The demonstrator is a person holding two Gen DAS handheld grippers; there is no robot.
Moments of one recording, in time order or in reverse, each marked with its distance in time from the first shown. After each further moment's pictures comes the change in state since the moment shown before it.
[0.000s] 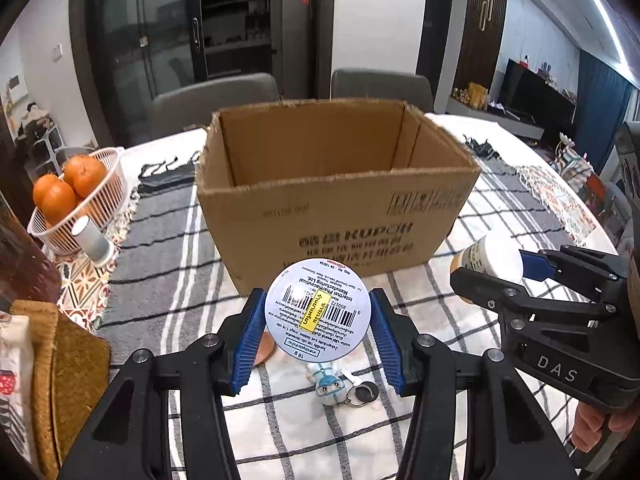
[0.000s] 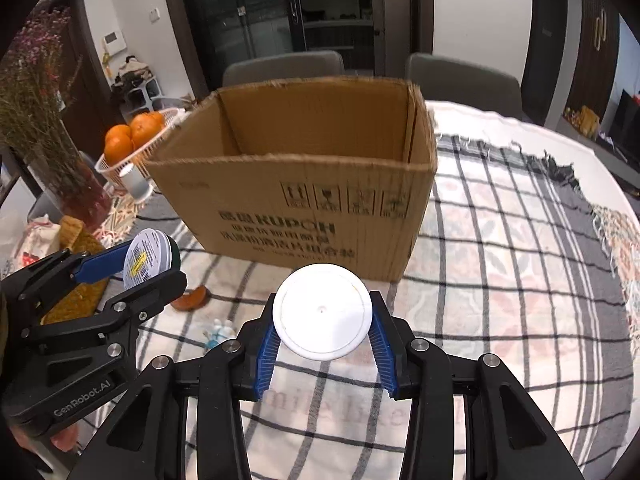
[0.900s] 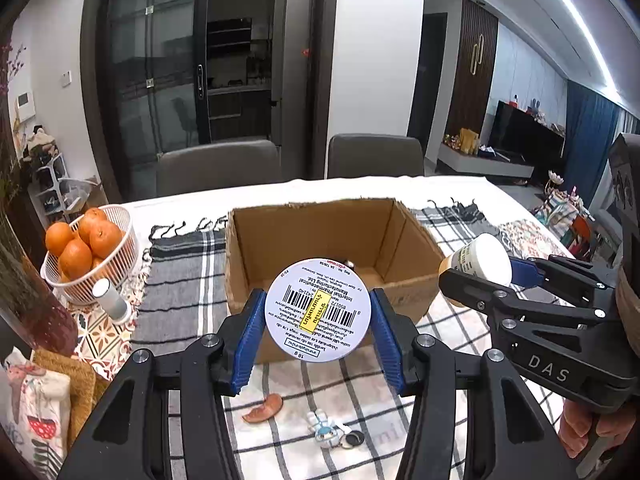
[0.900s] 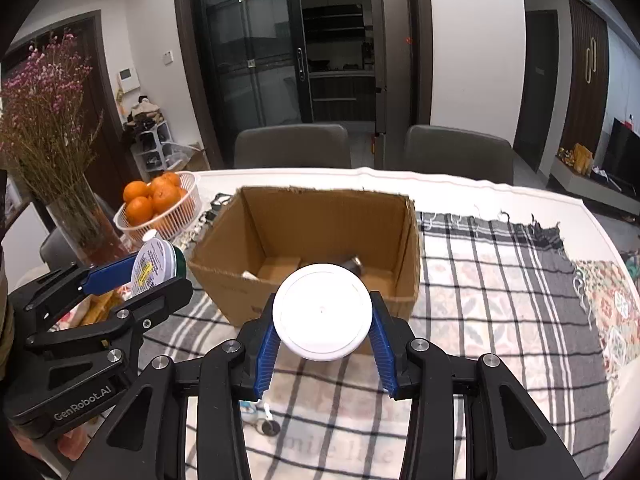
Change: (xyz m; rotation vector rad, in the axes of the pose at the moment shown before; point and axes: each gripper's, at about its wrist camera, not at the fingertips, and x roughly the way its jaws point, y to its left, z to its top) left arm -0.053 0.008 0.056 -0.015 -0.168 -0.027; right arm -0.065 0.012 0.054 -0.018 -0.181 -0.002
